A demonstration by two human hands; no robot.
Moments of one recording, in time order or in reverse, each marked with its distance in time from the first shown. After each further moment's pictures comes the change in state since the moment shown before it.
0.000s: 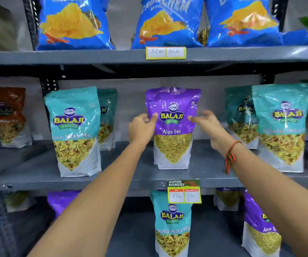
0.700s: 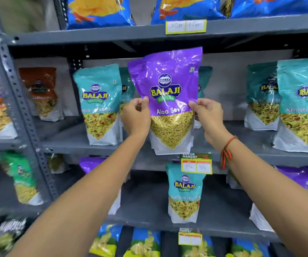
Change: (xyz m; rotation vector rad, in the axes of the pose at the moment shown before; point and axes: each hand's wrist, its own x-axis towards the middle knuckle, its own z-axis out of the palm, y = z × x) left_hand -0.071 0.001 -0.074 -0.071 0.371 0.040; right_hand -0.085 -0.009 0.048 0.131 -0.014 -0.159
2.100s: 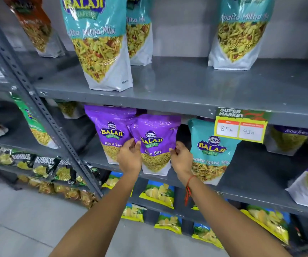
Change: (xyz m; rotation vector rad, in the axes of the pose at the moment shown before) left_hand -0.137 -0.289 -0.059 0.437 -0.073 -0.529; right_hand -0.153 0.295 0.111 -0.387 -0.238 0.449
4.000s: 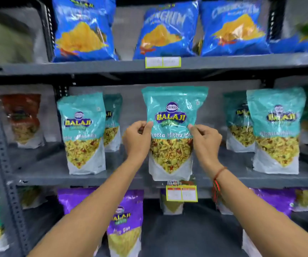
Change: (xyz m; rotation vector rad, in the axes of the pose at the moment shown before) left_hand -0.049 0.338 -0.050 -0.514 -0.116 0.681; right_hand -0.028 -0.240 -0.270 0.159 0.621 -0.693
